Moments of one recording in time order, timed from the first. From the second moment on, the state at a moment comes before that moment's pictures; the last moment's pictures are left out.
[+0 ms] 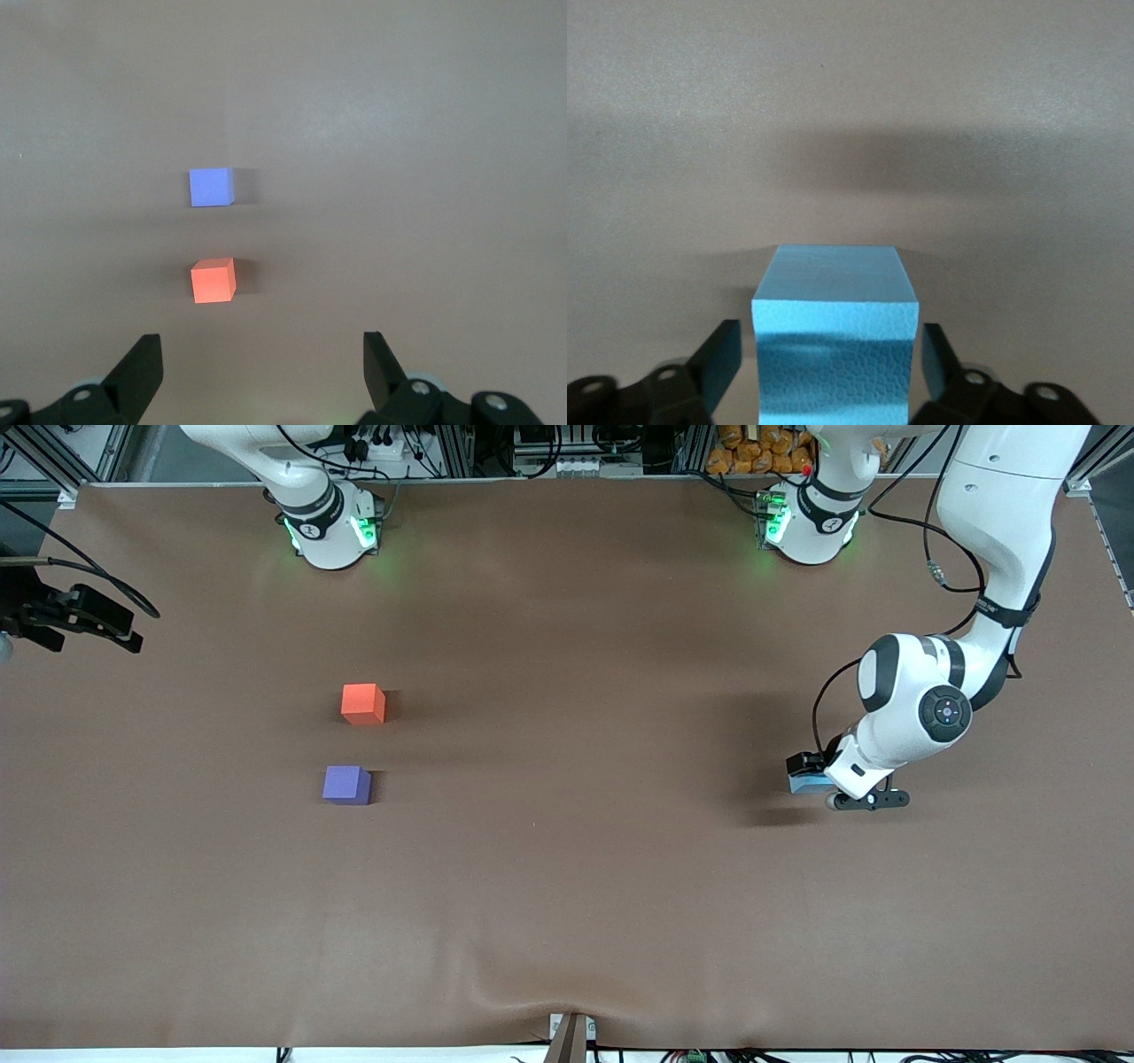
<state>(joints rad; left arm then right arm) 0.04 0.43 -0.17 -2.11 -0.03 2.47 -0.15 0.04 -0.04 -0.07 -1.57 0.01 1.49 0.01</state>
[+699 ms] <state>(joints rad) -0.18 0.42 -0.30 -1.90 -0.03 2.31 -0.16 0.04 -0.04 -0.07 -1.57 0.01 1.49 0.01</state>
